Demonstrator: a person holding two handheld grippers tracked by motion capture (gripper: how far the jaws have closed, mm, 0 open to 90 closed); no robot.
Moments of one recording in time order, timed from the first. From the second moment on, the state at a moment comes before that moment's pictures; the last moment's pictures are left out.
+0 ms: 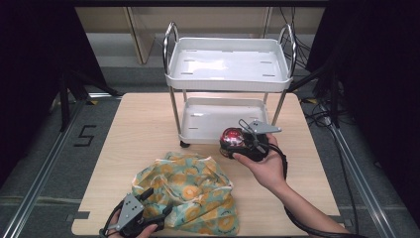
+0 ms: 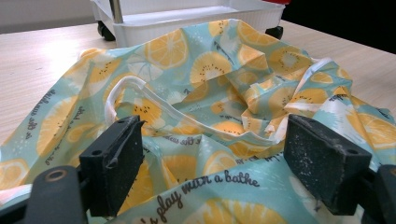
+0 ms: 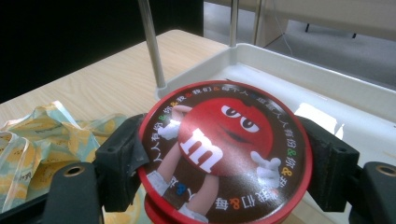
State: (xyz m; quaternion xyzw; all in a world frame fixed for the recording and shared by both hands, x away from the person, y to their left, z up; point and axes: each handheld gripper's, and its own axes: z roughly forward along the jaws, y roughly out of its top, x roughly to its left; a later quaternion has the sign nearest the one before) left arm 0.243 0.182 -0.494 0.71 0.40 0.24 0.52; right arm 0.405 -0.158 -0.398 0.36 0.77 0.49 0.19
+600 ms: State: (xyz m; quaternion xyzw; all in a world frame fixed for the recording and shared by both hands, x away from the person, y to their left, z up) left arm 0.243 0.183 -0.494 0.72 0.39 0.24 0.52; right arm 0.415 -0.173 -0.397 0.38 0.75 0.50 0.20
